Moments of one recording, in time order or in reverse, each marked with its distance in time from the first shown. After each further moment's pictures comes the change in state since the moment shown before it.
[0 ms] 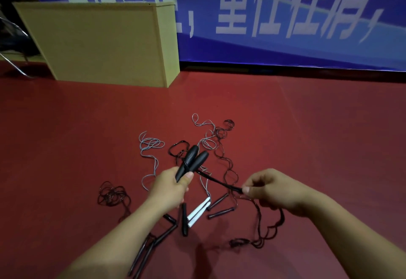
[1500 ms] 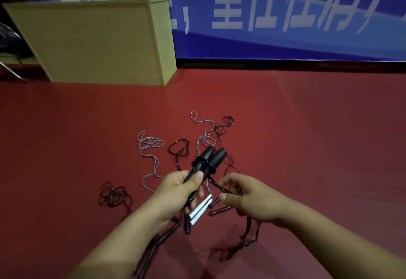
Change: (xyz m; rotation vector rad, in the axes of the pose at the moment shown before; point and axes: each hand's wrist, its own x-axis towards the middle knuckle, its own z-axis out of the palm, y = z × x) left_hand -0.031 0.027 -0.001 -0.431 -0.300 0.012; right_hand 0.006 -0.009 0.049 0.001 0.020 -0.124
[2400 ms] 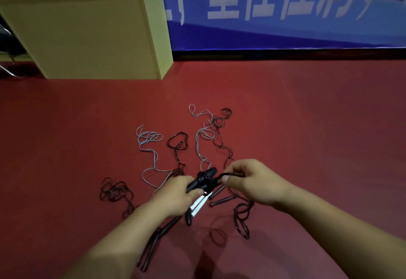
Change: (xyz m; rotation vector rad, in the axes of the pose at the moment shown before) left_hand 0.035 -0.050 -0.016 0.876 -0.036 -0.035; right_hand 0.003 -0.004 -0.008 -0.040 0.115 -0.013
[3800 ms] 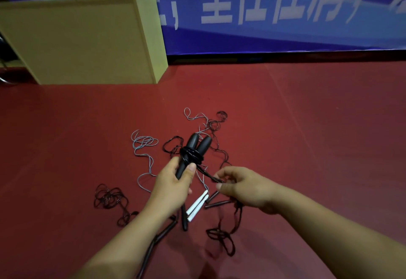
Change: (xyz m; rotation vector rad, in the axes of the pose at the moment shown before) left_hand -0.013 0.037 -0.007 -0.565 0.414 0.102; right_hand 0.009 0.015 0.007 0.206 -0.109 0.120
